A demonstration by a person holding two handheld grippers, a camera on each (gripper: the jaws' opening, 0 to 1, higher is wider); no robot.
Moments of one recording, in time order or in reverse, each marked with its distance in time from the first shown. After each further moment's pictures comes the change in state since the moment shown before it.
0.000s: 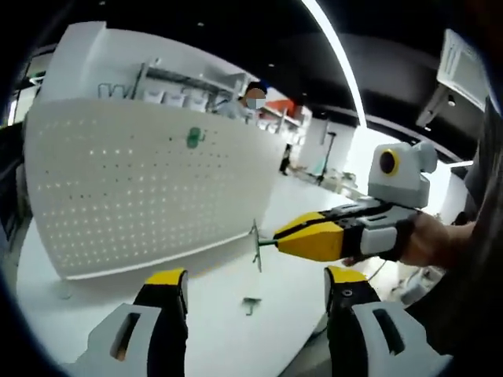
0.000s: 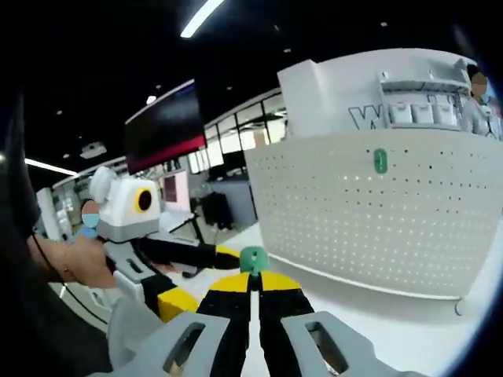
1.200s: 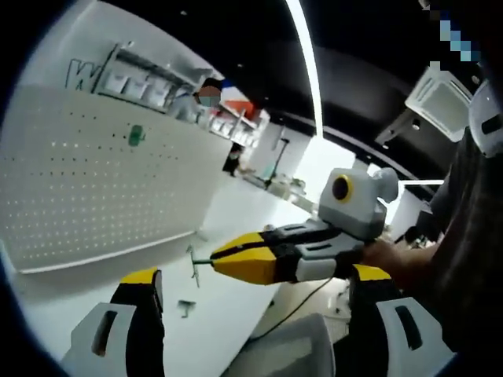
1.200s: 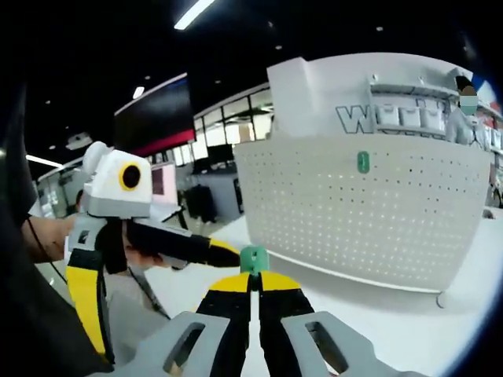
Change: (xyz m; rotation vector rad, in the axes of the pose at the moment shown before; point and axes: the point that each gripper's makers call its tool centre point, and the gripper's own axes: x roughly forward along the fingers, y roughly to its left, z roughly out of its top) left arm -0.011 -0.071 0.017 -0.096 0.008 -0.289; right arm -0.019 0.006 -0.001 -0.034 0.033 -0.090
